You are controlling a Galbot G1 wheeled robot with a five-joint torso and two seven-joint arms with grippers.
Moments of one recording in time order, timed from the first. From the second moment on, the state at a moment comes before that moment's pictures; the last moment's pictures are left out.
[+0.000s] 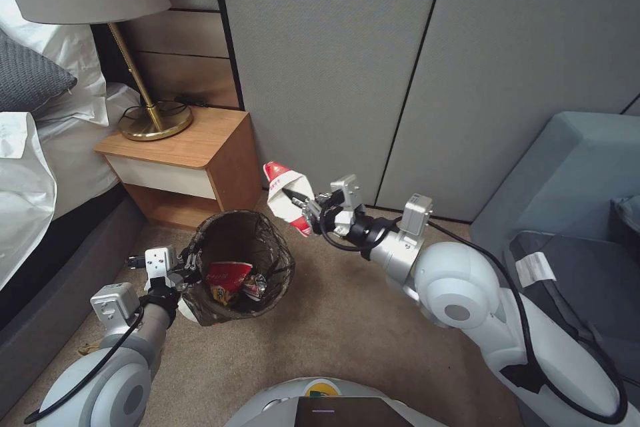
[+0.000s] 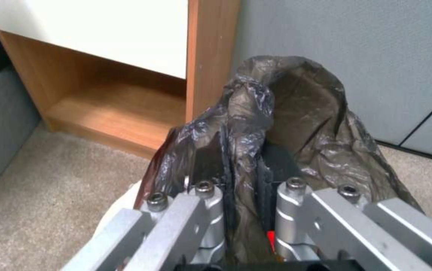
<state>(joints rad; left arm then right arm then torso) 1.76 -1.35 -0.77 -2.50 -0.55 0.60 -0.18 -0.82 0.89 -0.10 2.38 1.10 -0.49 0.23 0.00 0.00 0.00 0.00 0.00</state>
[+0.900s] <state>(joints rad) 1.75 -1.36 -0.77 -2.50 -0.55 0.59 -0.18 -0.65 0.96 -0.44 2.27 1.10 -0.55 0.46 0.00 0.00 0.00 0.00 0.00</state>
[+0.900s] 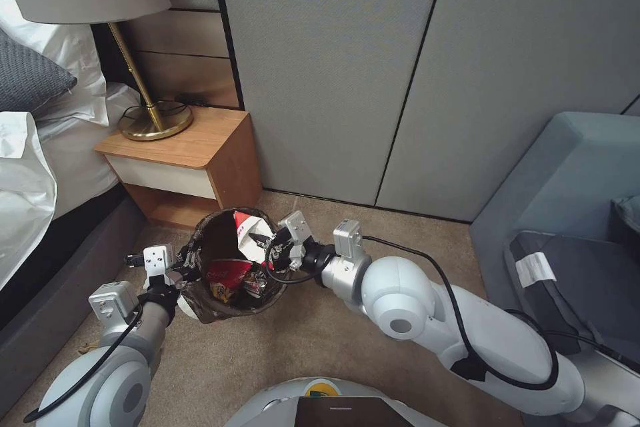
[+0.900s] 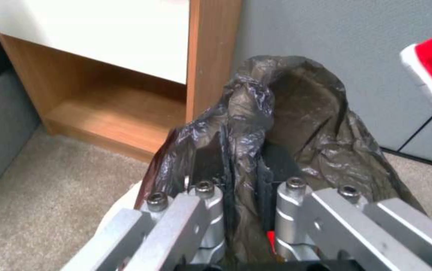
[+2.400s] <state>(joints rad) 1.75 -1.36 -0.77 -2.50 -0.54 0.61 -0.18 -1.16 0.96 0.19 2.36 0.60 -0.39 0.32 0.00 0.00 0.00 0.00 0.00</state>
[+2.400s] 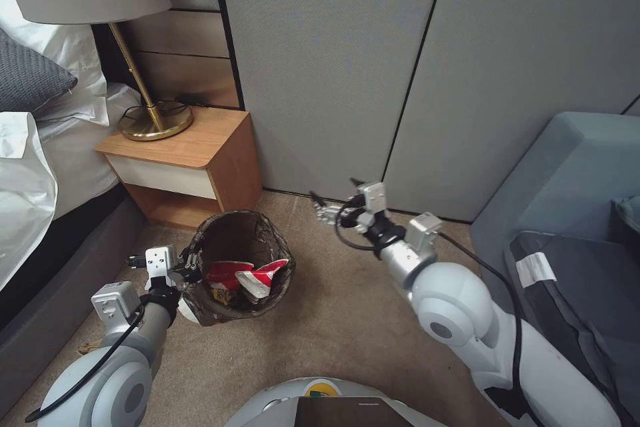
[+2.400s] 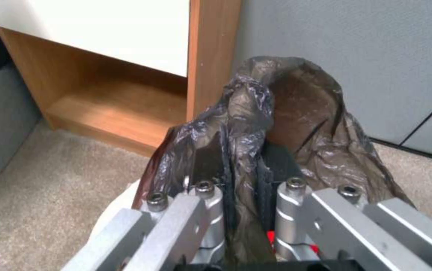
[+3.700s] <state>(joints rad) 1.74 -1.34 -0.77 -2.50 -0.54 0.64 -0.15 -1.64 1.29 0.60 2.40 0.17 -0.17 0.19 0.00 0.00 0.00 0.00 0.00</state>
